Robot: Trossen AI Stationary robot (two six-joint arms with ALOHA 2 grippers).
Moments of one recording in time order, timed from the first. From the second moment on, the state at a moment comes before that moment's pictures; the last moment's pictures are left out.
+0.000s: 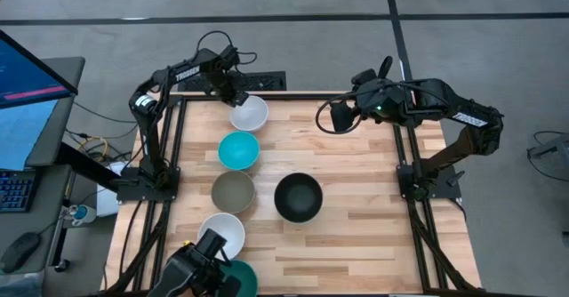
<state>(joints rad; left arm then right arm) 0.99 1.98 1.56 -1.07 0.25 -0.04 -0.02 1.42 1.89 -1.27 0.55 0.68</state>
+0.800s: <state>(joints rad) 0.37 1.95 2.34 -1.47 0.13 -0.07 -0.16 1.22 1.89 -1.35 0.59 0.63</state>
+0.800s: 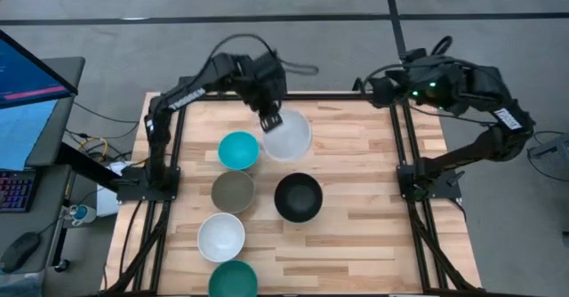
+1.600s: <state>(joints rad) 0.00 2.19 2.33 -1.42 0.09 -0.19 -0.02 1.11 1.73 -1.42 0.57 0.71</state>
